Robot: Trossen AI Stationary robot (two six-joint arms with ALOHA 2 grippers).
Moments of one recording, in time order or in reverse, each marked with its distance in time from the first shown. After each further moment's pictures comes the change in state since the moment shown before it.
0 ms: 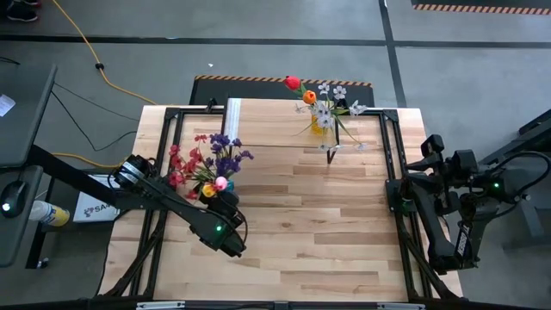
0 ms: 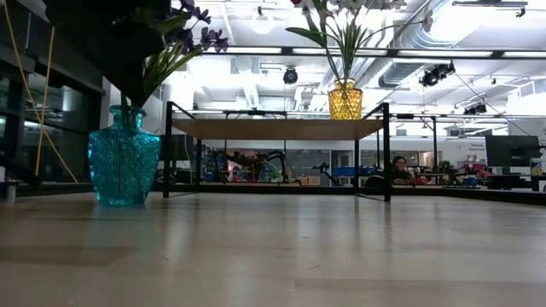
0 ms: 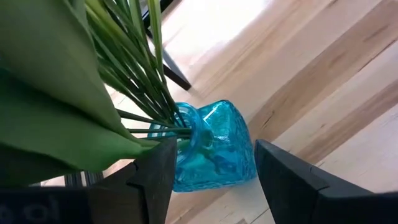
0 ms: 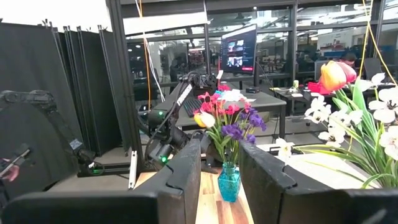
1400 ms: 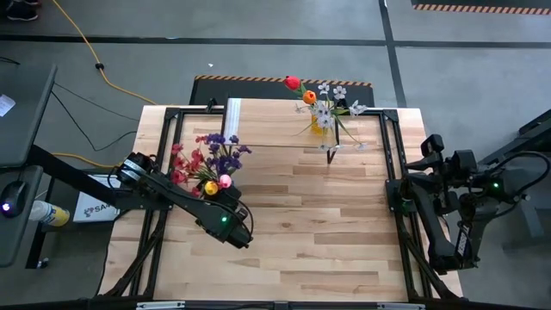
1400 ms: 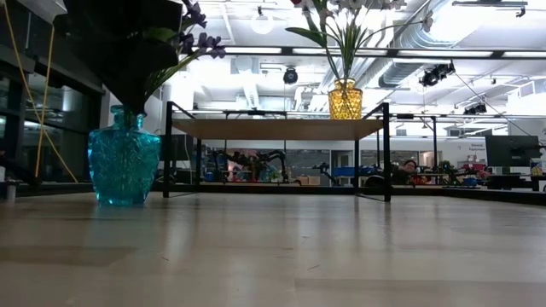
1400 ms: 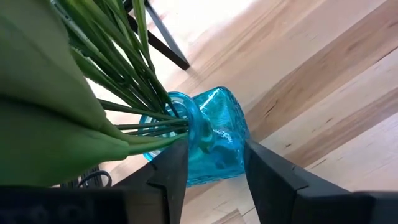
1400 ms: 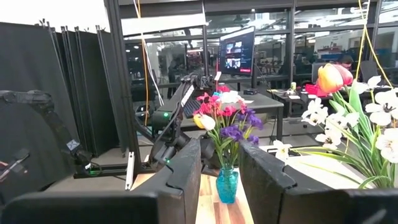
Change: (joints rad) left arm 0.074 0.000 -0.001 0.057 0.109 0.035; right arm 0.012 0.000 0.000 0.000 0.019 -0.010
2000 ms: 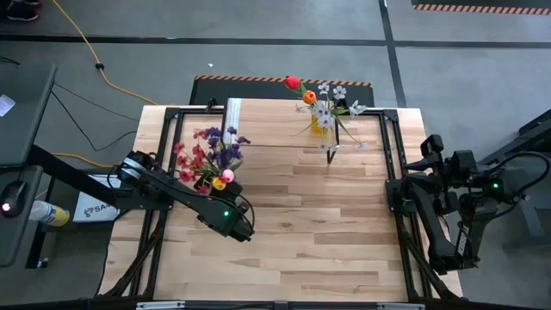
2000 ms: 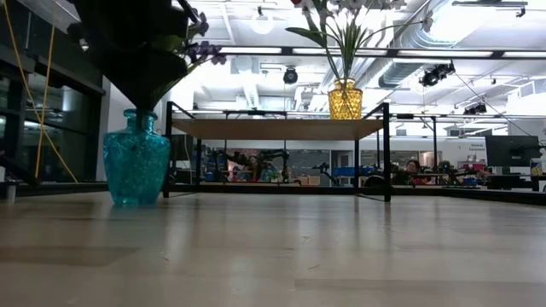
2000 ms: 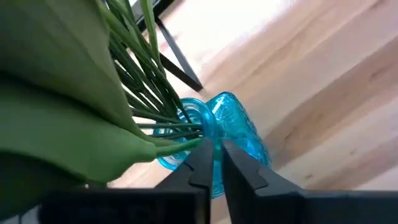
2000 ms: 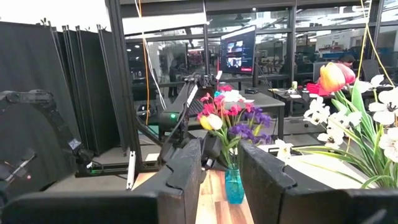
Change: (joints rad) left arm 0.045 -0.002 -0.037 0.015 -0.066 0.022; right arm 0.002 0.000 0.000 0.000 -0.005 0.002
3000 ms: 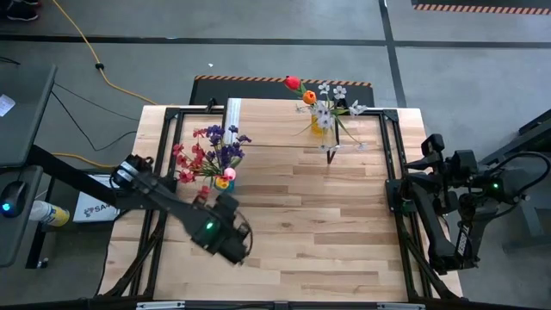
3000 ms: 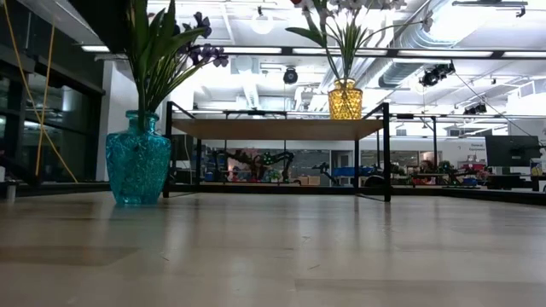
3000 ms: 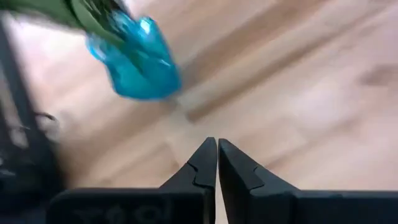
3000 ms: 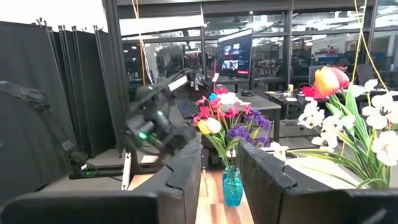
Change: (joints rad) left arm -0.133 -0.011 0.299 -0.074 0.235 -0.127; right arm 0.000 0.000 0.000 0.002 0.016 -0.009
